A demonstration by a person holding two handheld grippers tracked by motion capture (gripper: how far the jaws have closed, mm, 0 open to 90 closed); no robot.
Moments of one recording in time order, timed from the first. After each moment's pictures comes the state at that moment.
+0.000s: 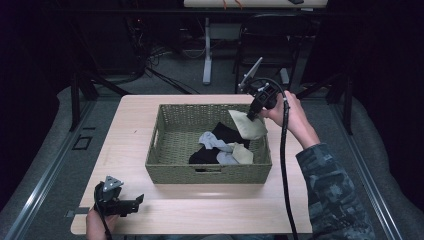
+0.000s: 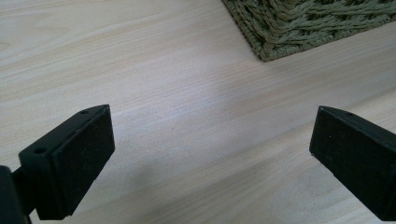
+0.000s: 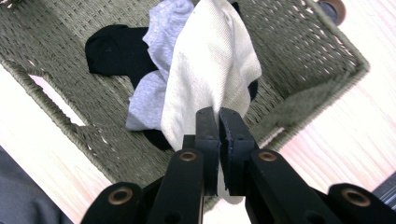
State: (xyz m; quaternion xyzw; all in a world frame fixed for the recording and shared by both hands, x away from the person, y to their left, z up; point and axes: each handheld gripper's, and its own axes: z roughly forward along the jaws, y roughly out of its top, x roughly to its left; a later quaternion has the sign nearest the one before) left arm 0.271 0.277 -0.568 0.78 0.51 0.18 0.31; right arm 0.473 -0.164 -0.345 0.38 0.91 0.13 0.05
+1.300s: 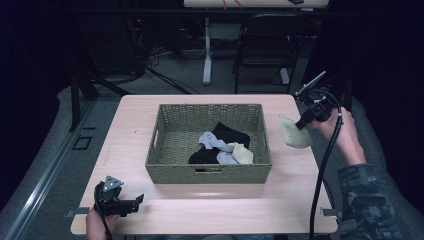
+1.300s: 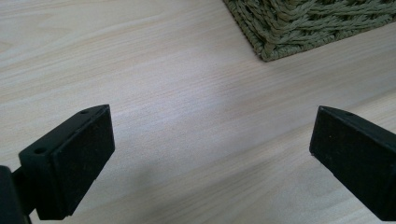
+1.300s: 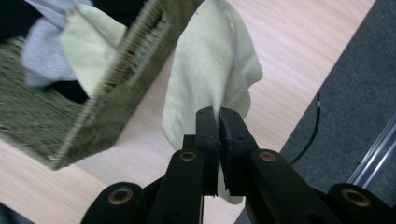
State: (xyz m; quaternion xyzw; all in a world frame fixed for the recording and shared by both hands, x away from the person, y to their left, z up) left arm 0.271 0.277 -0.567 0.78 0.51 0.19 0.31; right arm 0.457 -0.311 -0.381 0.51 0.85 0.13 0.06
